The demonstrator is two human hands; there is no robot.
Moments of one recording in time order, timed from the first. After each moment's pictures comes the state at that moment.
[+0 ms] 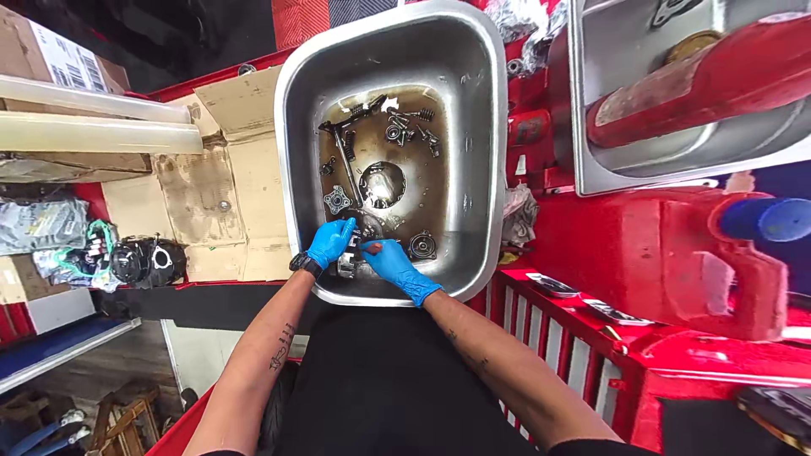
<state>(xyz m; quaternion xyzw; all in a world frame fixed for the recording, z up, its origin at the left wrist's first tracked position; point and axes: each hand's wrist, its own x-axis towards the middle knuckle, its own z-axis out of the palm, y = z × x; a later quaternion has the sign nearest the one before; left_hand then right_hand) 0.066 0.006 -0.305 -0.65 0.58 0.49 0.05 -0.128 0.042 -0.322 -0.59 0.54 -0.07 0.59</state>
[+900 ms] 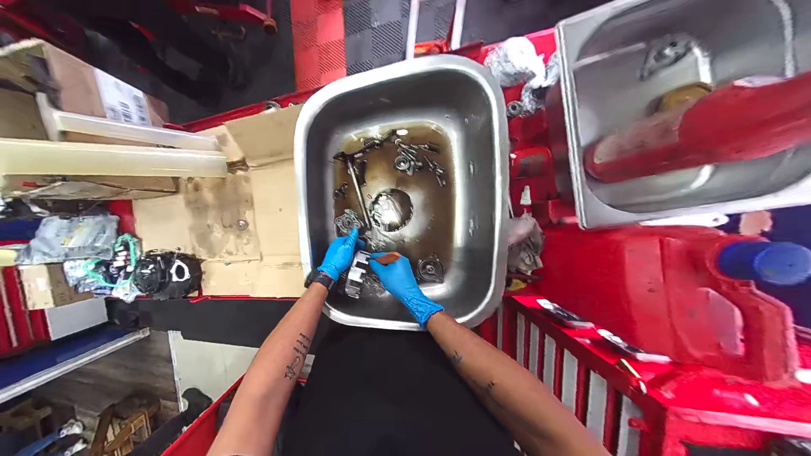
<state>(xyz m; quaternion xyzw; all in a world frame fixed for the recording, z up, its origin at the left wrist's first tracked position) 0.064 0.000 -0.321 -0.71 0.43 0.55 -0.05 -0.118 0.039 -0.319 -0.49 0.60 -0.17 0.61</state>
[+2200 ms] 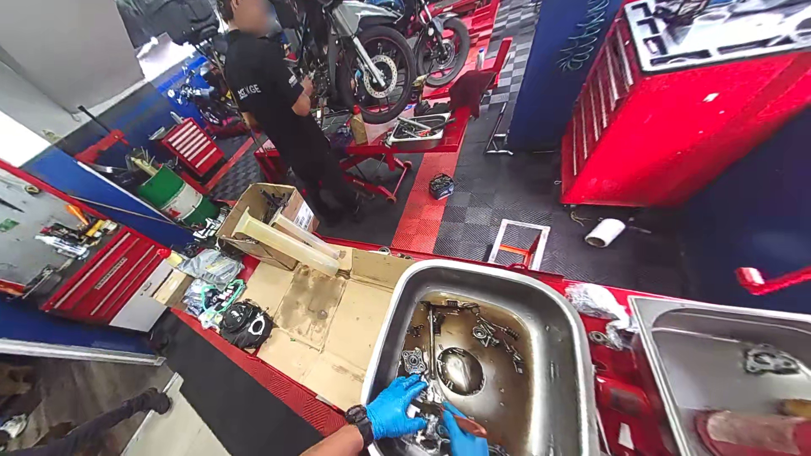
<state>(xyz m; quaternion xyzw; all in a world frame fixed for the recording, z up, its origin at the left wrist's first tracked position) 0.073 0.052 -0.282 -0.61 0.65 0.44 -0.09 -0.126 0.047 -0.316 -0.40 0.60 -0.29 0.63</state>
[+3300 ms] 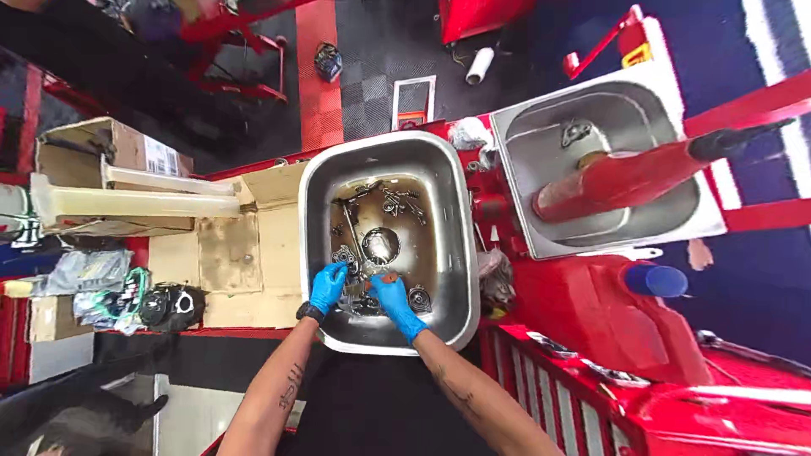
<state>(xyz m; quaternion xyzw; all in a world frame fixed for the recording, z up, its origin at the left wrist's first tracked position) 0.083 0.011 -0.305 -0.72 0.55 0.41 -0.12 -0.107 0.018 -0.315 -0.24 0.63 -0.28 0.69</state>
